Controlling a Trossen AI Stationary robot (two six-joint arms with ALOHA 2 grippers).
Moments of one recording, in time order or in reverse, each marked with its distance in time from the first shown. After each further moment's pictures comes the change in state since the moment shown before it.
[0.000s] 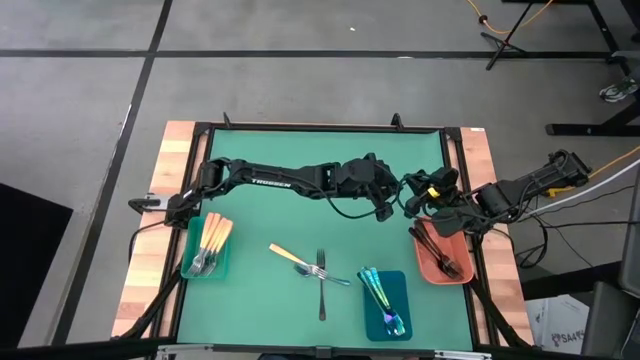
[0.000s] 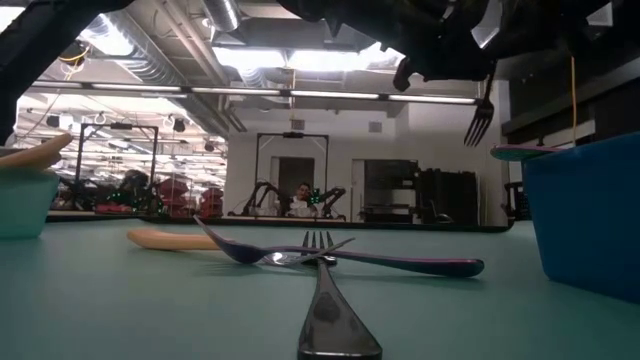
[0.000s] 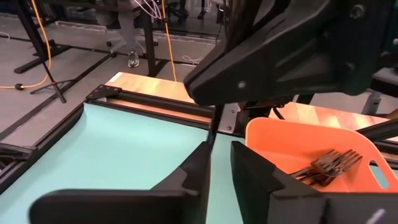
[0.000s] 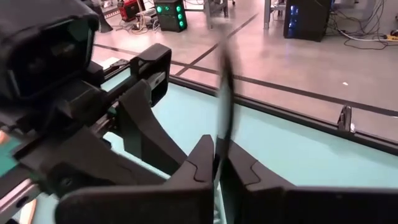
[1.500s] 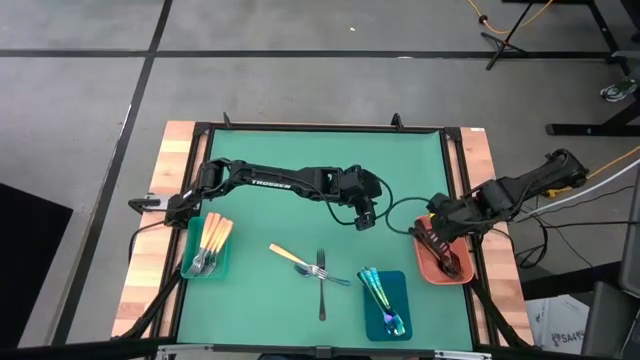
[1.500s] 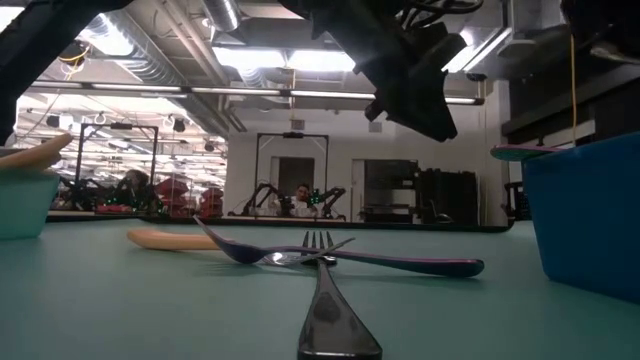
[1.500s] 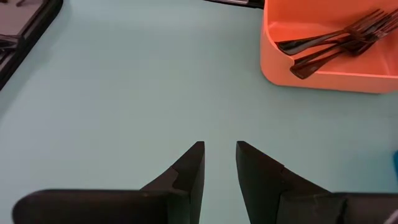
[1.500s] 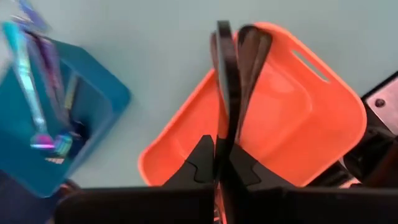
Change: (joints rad) left arm -0.007 0.000 0.000 -0.434 0.014 0.006; right arm 0.000 0.103 0.196 -0.598 -1.101 0.217
